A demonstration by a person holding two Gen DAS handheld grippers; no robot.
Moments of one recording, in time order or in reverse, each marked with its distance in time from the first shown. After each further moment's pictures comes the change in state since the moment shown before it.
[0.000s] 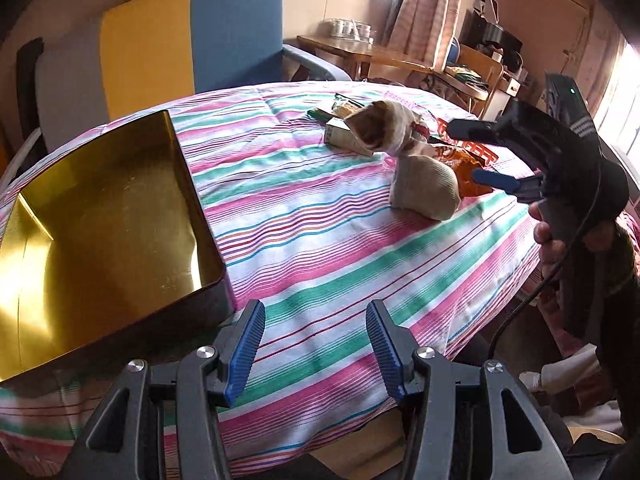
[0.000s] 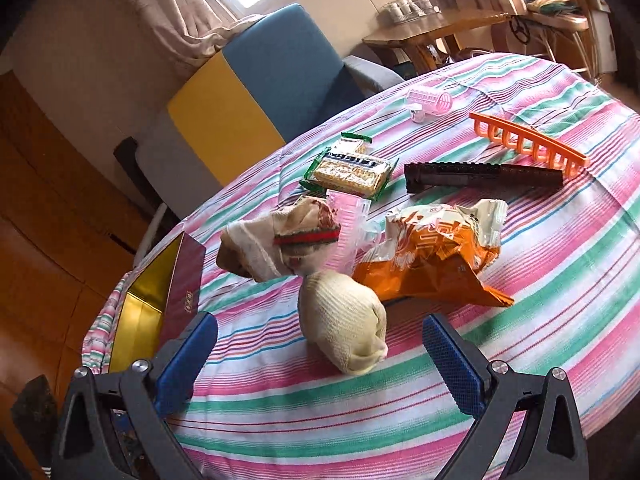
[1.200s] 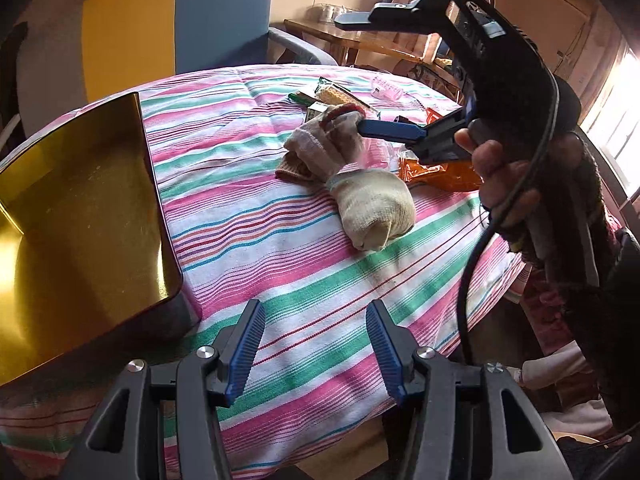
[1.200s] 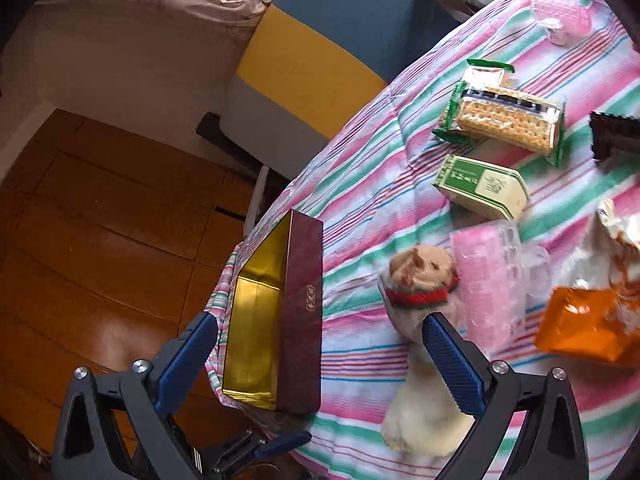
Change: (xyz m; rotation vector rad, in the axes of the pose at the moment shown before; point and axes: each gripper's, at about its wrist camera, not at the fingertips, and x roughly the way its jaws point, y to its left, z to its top) left arm 0.020 -0.001 0.011 -0.021 0.049 -0.081; right arm 0.084 0.036 0.039 0.135 0.238 0.472
